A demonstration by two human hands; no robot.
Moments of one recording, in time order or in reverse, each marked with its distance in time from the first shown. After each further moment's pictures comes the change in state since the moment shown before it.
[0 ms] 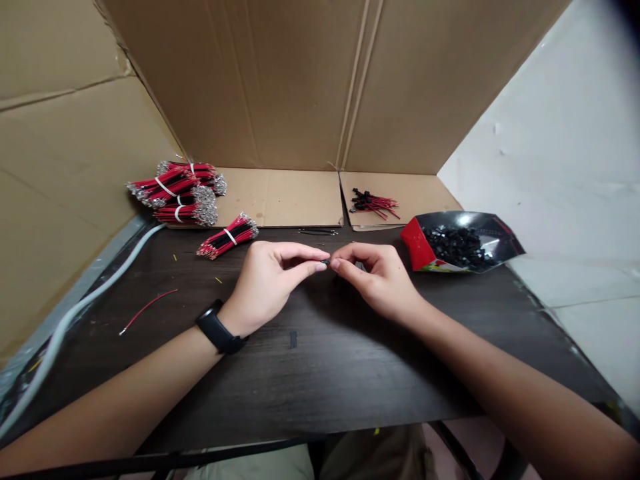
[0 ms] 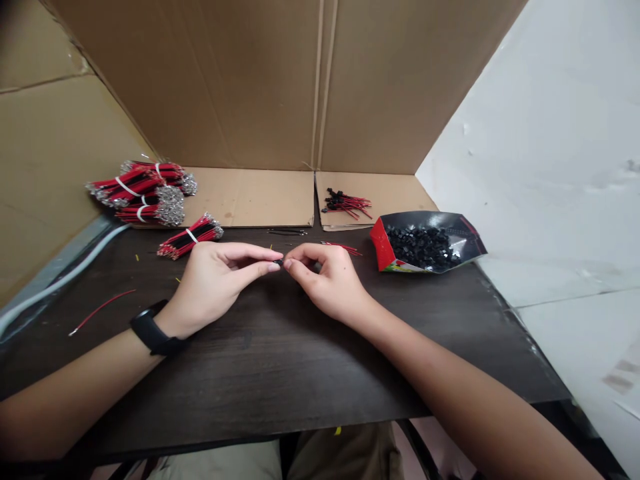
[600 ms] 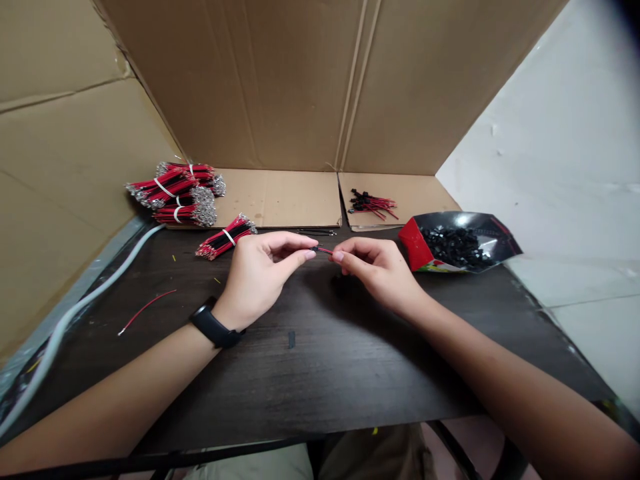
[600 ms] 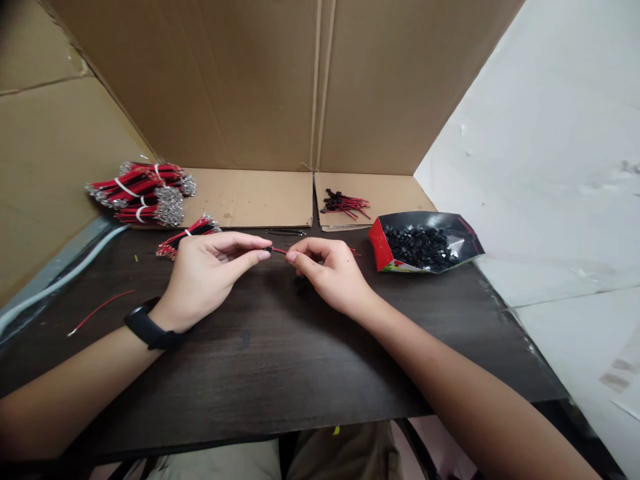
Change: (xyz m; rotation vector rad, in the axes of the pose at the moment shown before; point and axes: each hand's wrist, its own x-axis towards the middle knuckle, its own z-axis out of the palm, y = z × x) left_hand 0.004 0.002 -0.003 0.048 0.123 0.013; right_hand 0.006 0.008 -0.006 0.102 -0.007 0.071
